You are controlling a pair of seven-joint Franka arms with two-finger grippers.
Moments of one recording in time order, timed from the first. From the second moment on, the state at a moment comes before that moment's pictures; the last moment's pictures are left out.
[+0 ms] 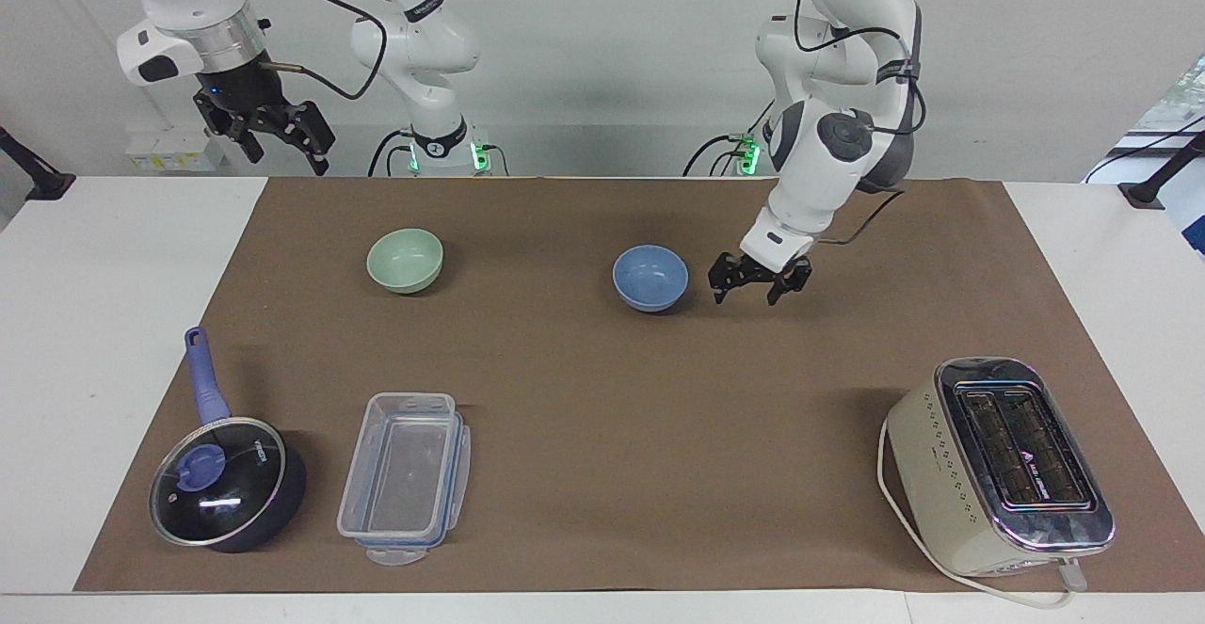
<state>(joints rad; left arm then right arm) -0.38 0.06 0.02 -2.10 -0.16 2.23 -0.27 -0.07 -0.14 -0.01 -1.68 -0.01 1.52 0.18</state>
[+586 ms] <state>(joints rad) -0.09 0.02 0.02 -1.79 -0.07 1.81 0.11 -0.07 -0.14 -0.01 -1.68 -0.01 1.52 0.18</state>
